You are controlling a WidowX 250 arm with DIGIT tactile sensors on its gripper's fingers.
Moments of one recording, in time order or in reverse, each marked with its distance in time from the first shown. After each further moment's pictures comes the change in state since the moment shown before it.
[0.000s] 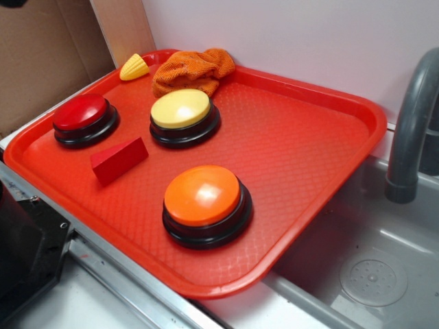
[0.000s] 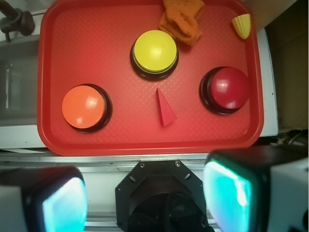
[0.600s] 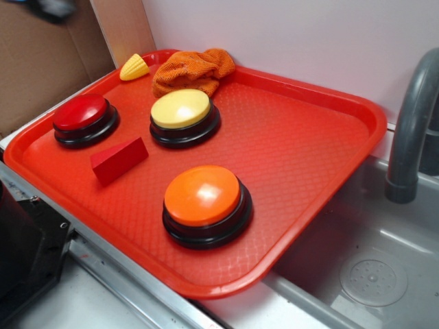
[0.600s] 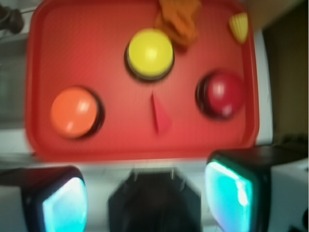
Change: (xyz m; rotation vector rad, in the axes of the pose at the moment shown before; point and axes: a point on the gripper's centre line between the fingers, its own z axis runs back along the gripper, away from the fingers) arm 0.043 -0.044 -0.052 0.108 0.044 -0.230
